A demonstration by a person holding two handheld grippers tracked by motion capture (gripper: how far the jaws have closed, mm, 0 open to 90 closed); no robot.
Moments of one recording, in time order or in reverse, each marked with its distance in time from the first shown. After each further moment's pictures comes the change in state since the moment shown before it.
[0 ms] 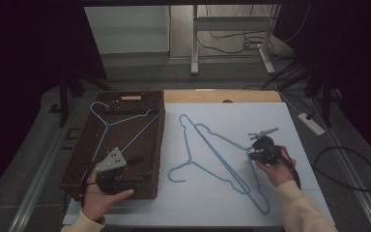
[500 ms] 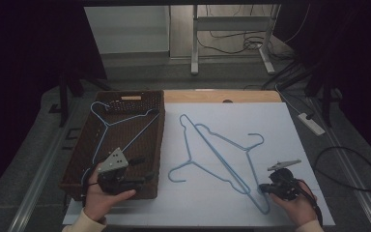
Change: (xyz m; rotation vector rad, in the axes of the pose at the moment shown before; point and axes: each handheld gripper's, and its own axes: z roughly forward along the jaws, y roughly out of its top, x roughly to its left) left arm -0.003 0.001 0.003 0.007 -0.004 0.007; right arm 0.022 -0.091 -0.031 0.020 0.144 0.092
